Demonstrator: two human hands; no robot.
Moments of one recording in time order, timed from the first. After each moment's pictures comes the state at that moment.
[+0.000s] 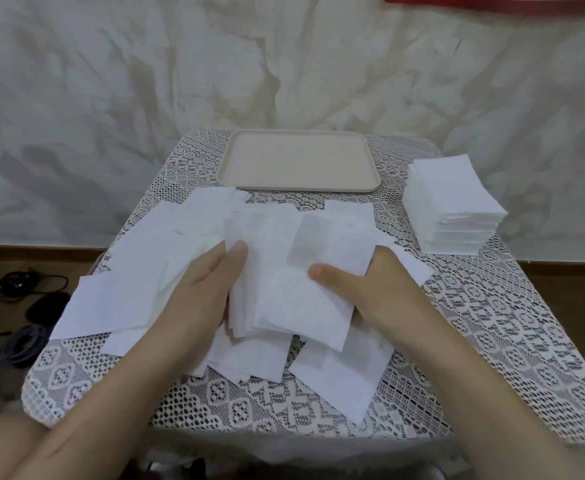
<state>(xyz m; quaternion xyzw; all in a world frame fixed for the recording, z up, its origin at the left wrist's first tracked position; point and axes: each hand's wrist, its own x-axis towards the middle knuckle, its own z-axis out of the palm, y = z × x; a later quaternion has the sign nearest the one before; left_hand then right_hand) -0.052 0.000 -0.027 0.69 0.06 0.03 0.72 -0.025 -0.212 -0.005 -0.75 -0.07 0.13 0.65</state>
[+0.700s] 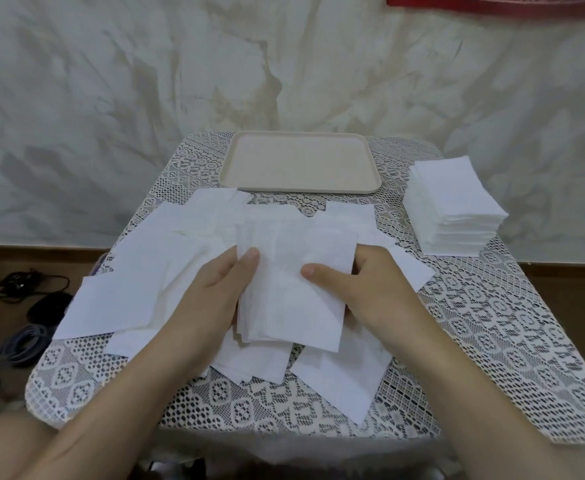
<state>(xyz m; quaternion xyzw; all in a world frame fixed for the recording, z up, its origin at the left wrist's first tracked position) -0.054 -0.003 -0.030 0.69 0.04 -0.02 0.72 -0.023 -0.202 -0.008 -0.74 -0.06 0.12 0.66</state>
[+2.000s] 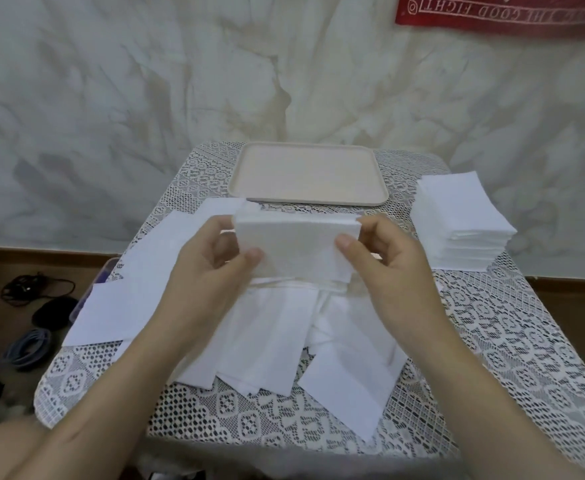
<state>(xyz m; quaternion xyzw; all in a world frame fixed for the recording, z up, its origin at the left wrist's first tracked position) -0.036 0.012 -0.012 0.70 0.01 0.10 0.70 -0.004 -0.205 -0.008 -0.74 -0.15 -0.07 0.66</state>
